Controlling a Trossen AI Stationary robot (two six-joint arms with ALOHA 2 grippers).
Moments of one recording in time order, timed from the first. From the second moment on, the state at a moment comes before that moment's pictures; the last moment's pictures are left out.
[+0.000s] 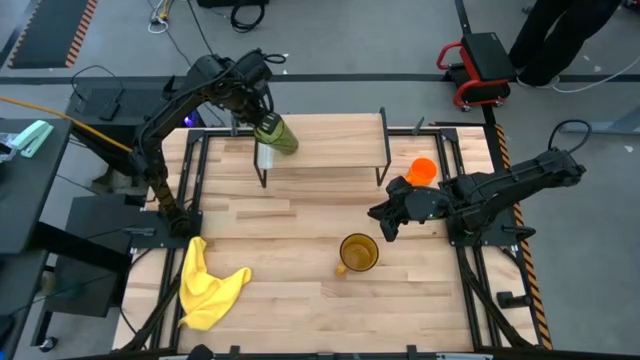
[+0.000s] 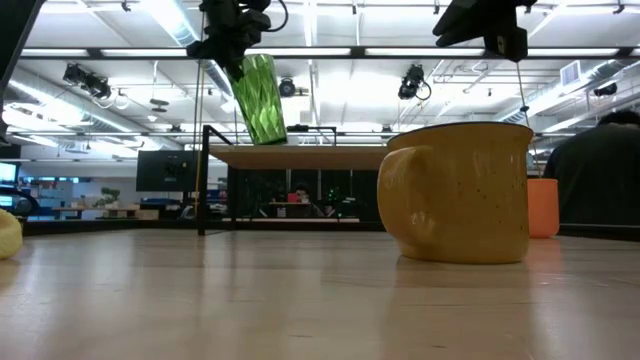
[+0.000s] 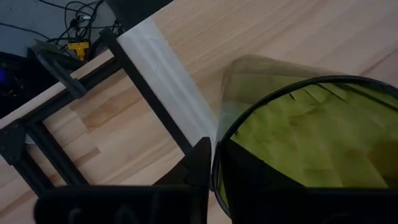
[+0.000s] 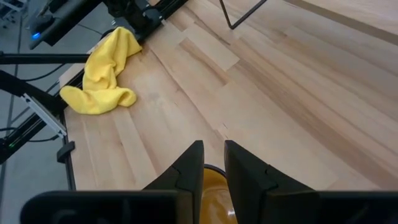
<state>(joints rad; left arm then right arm) 0.67 1.76 2.10 -1.57 -0.04 -0.32 0.28 1.10 0.96 -0.57 0.38 0.86</state>
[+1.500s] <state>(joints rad) 0.50 1.53 2.25 -1.57 -0.20 -0.36 -0.21 1.14 1.25 -0.41 0.23 0.54</state>
